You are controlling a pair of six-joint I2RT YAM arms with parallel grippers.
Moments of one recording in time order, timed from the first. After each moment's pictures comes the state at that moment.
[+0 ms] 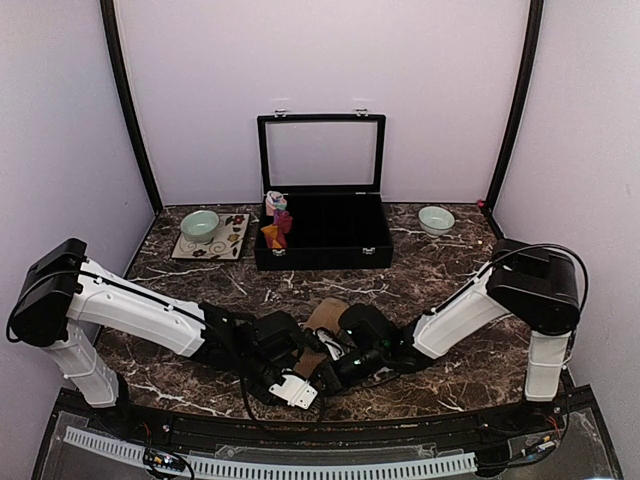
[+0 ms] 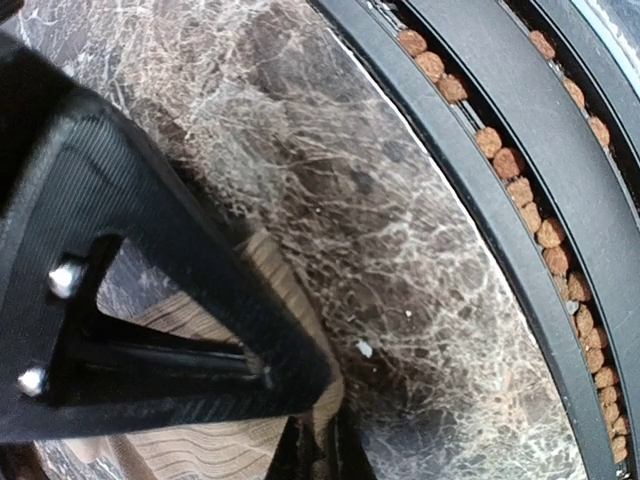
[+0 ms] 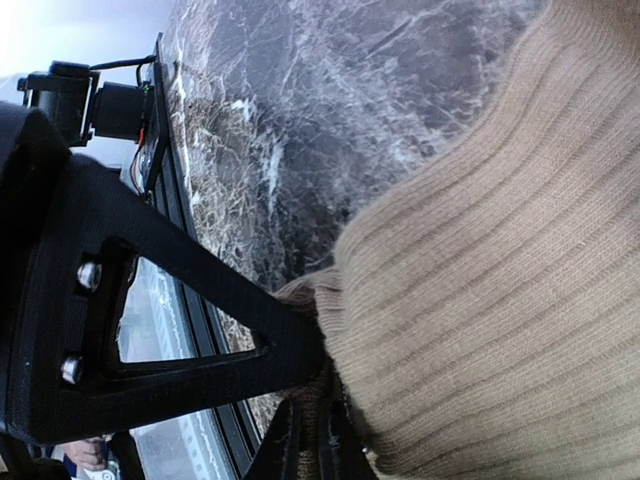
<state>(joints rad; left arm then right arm) -1.22 1.65 0.86 -0.37 0.05 0.95 1.13 1.96 0.81 0.43 -0.59 0.76</state>
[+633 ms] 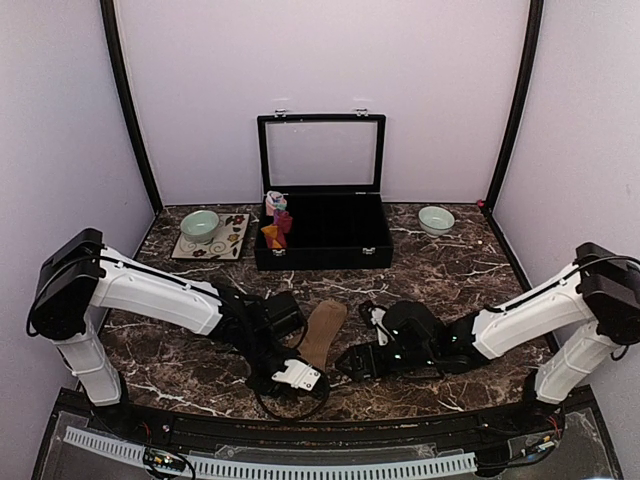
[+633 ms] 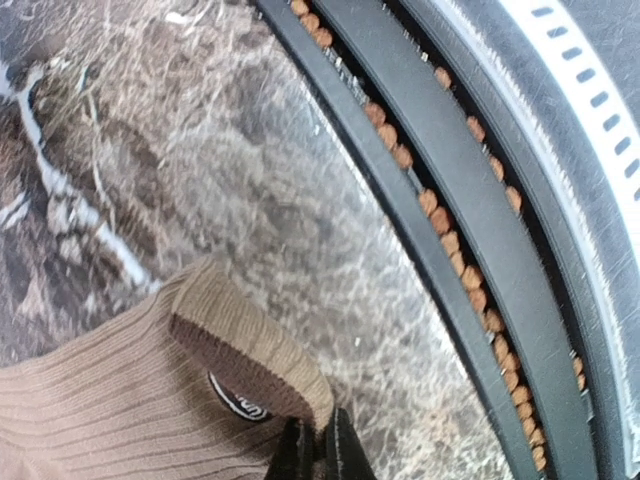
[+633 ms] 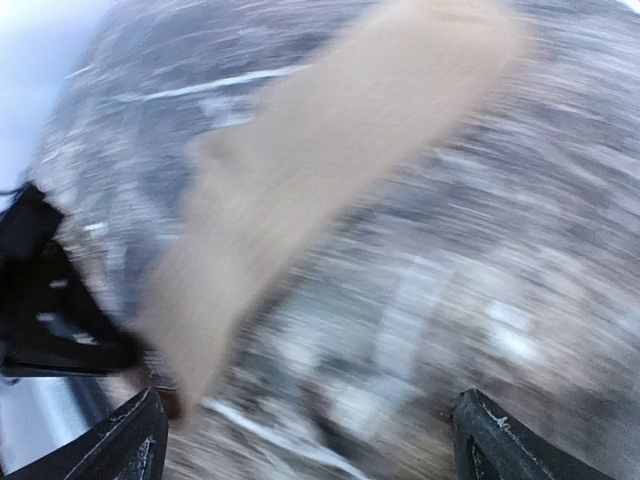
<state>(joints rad) -1.10 1.75 0.97 -0.53 0.37 0.89 1.13 1.56 0.58 0.22 -0.01 0.72</state>
